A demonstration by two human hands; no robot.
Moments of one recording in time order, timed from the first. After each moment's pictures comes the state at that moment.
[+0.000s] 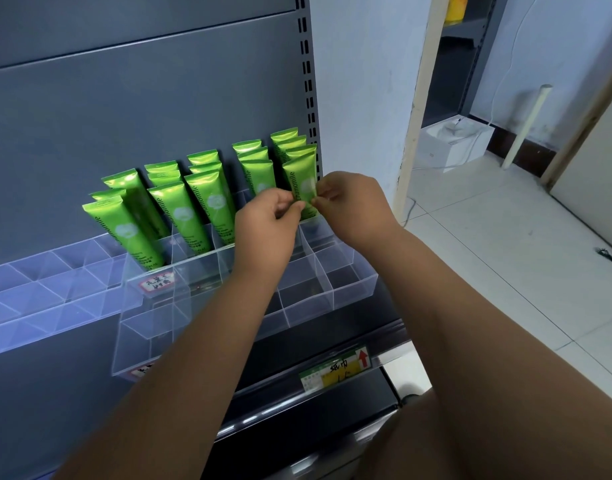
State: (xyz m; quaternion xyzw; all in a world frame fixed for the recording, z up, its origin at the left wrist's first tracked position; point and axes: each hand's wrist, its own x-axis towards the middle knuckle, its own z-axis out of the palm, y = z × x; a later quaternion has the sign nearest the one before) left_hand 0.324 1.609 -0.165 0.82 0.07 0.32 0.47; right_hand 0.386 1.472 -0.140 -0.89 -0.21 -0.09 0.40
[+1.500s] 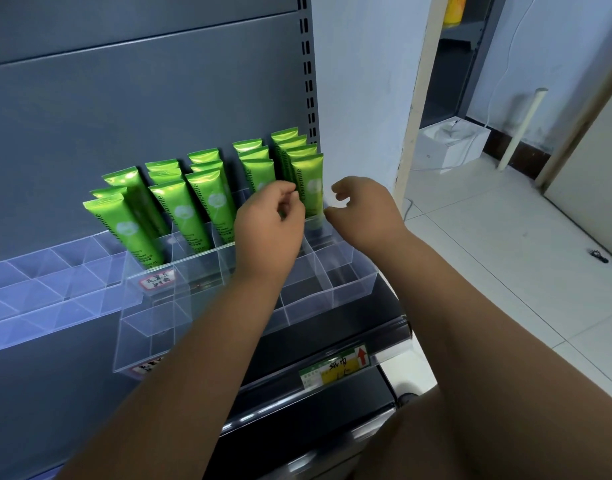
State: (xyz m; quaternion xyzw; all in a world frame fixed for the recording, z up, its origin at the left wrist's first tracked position) left_hand 0.316 1.602 -0.161 0.83 0.04 0.40 0.39; right_hand 0.369 1.461 -0.133 -0.93 -0.14 -0.05 0.35
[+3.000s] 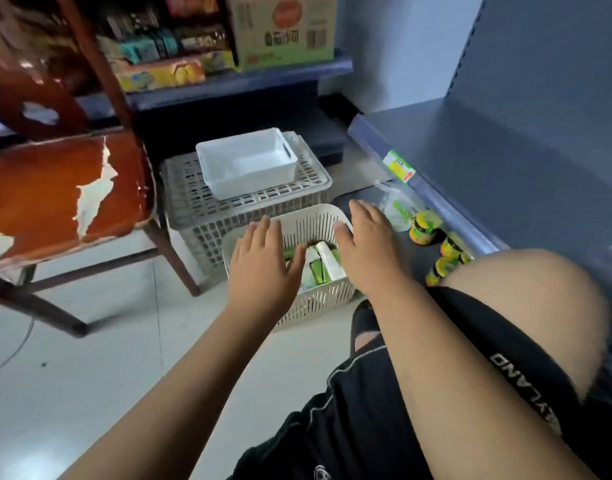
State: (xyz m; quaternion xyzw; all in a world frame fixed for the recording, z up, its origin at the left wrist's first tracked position) left_hand -0.424 1.830 -0.222 0.62 0.76 0.20 0.04; right_hand -0.257 1.892 -0.193 -0.60 -0.76 0.15 0.21
